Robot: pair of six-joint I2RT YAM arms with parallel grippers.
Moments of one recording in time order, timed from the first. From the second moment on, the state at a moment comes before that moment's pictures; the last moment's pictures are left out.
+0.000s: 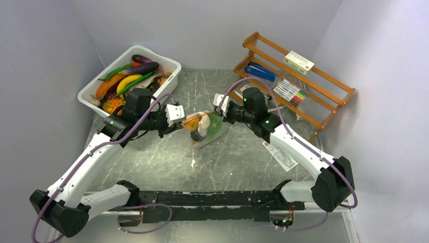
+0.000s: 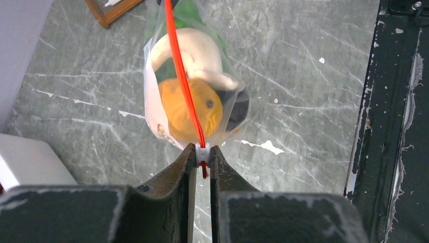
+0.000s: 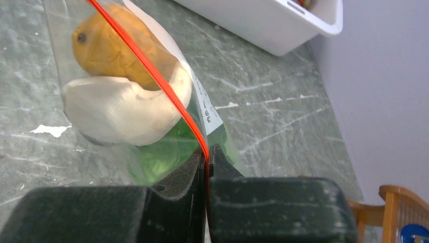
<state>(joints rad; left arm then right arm) -0.50 1.05 1.11 -0.69 0.60 0.62 0.60 1.28 1.00 -0.11 -0.52 -0.68</state>
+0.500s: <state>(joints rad) -0.50 1.04 1.10 -0.67 0.56 0.62 0.57 1.25 0.95 -0.04 -0.51 -0.60</state>
